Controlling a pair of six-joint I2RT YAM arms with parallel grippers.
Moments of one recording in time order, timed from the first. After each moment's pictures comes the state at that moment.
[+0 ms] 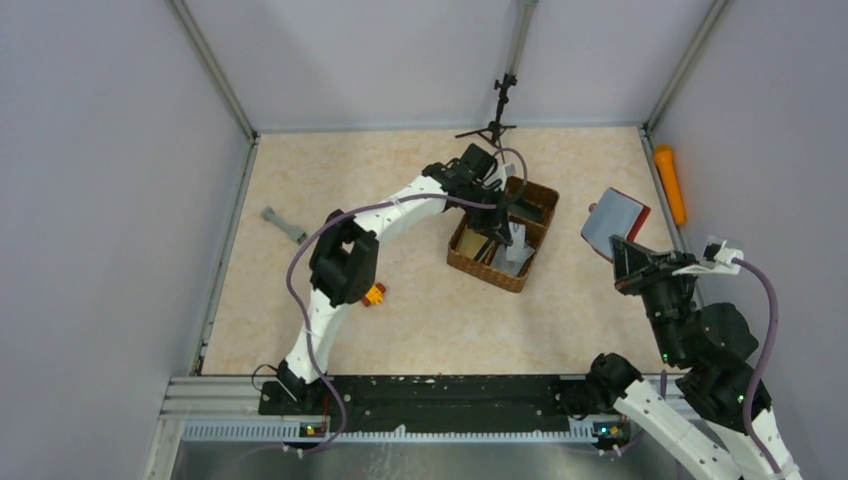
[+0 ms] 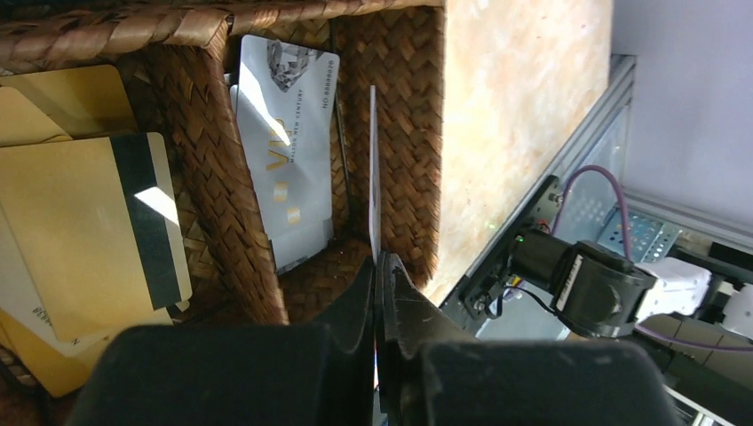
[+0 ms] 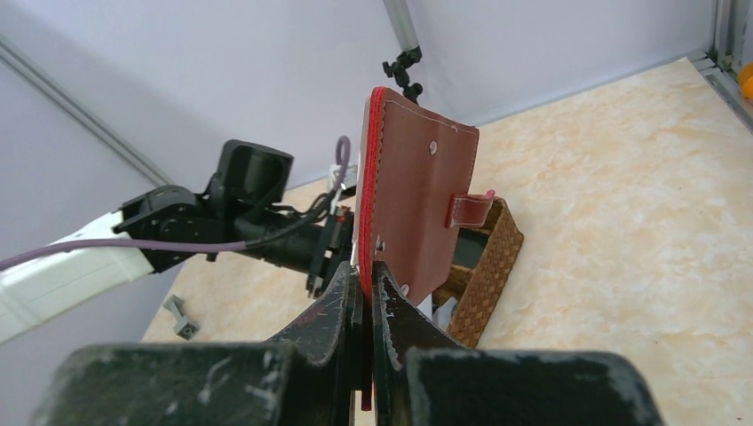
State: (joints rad) left arm -0.73 2.21 1.94 -0.64 0.59 -0.55; right arm 0.66 0.19 0.80 -0.48 0.55 0.43
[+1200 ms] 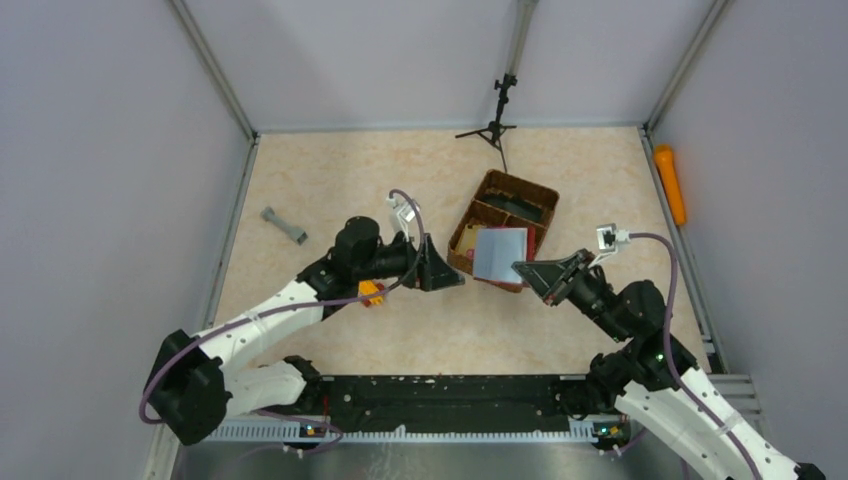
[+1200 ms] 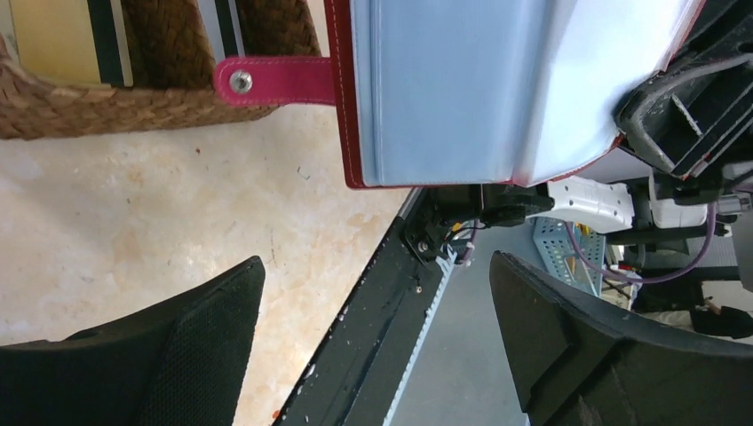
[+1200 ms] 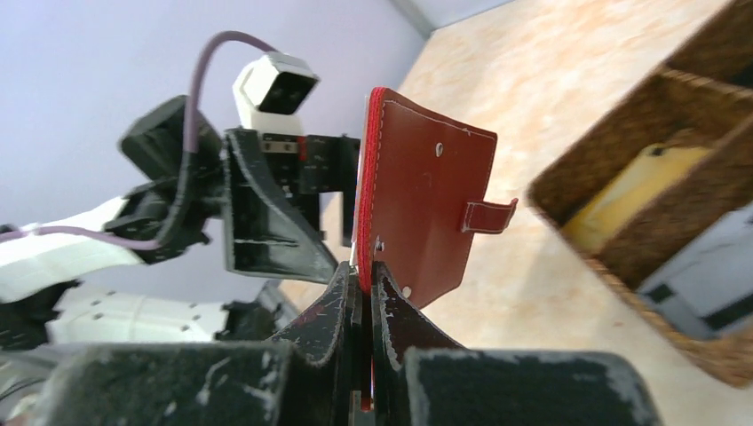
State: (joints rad) left arm -0.69 1.16 0.75 0.06 0.57 -0.72; right arm 0.66 0.30 0.47 -0.10 -0.05 0.75
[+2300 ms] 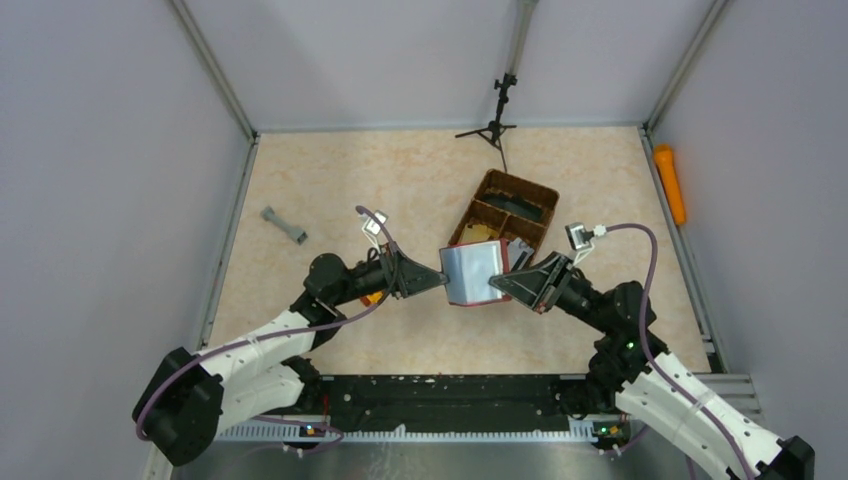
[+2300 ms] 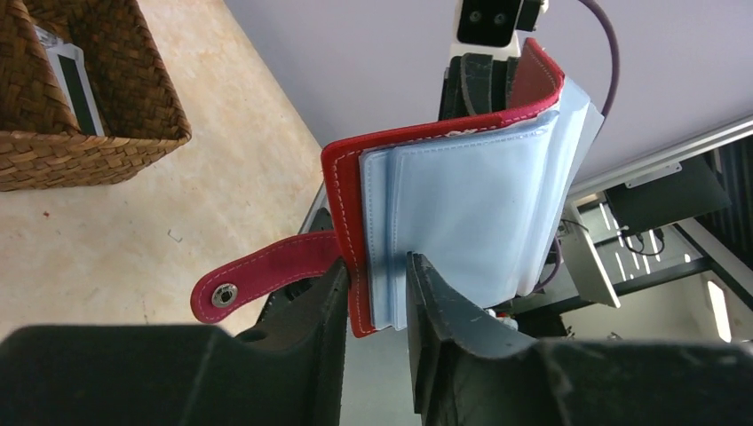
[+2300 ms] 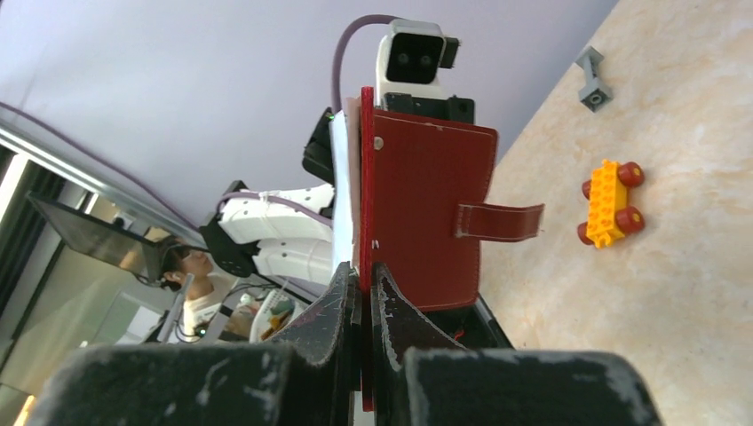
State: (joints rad) left arm -0.66 1.00 0.37 0.78 0.61 -1.13; right arm 0.66 0.45 0.29 0.46 -0.41 1.14
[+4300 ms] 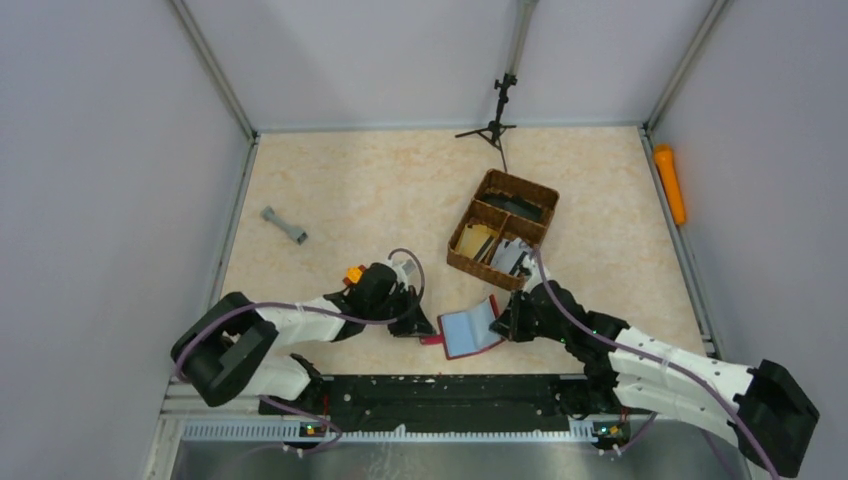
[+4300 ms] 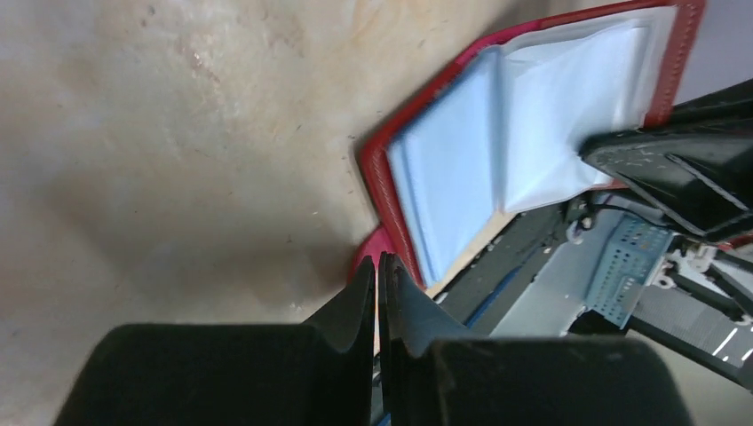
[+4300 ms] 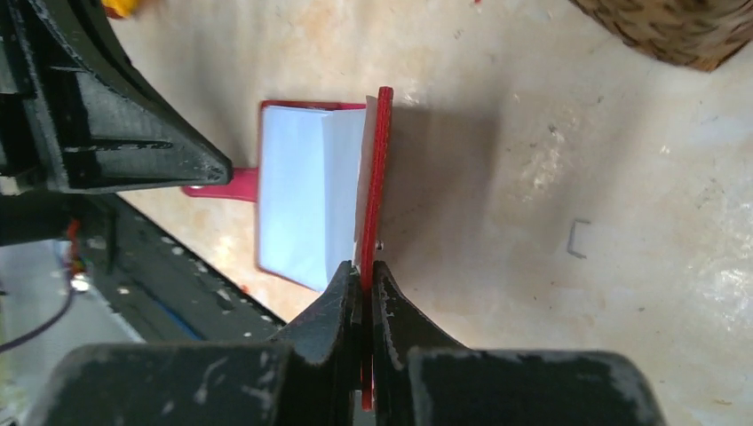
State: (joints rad) left arm -0.73 1.32 0.36 0.21 0.45 -0.93; right arm 0.84 0.77 0.27 -0.13 -0.05 0.79
